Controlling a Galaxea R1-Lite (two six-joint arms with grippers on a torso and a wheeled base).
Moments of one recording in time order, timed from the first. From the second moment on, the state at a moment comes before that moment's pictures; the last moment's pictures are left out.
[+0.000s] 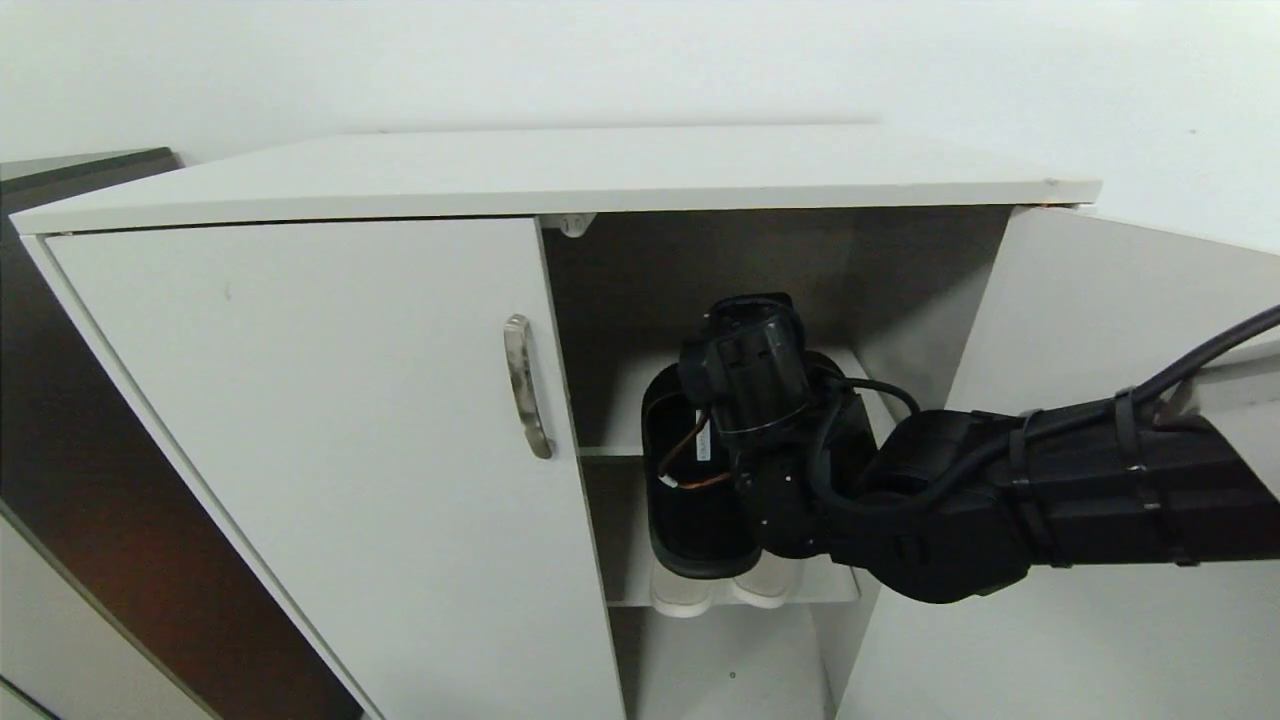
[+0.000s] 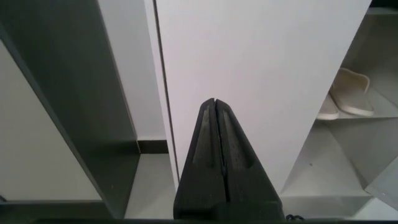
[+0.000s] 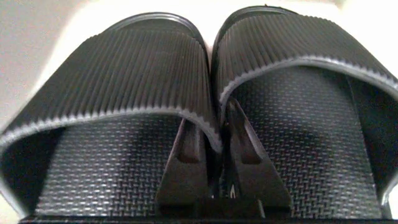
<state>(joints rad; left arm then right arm) 0.00 0.00 0.00 0.00 0.03 0.01 0.91 2.03 -1.43 -0.21 -0.85 0.31</state>
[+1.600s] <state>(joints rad) 0.00 0.00 0.00 0.00 0.03 0.01 0.75 2.20 -1.76 -0.15 -0.73 0.22</state>
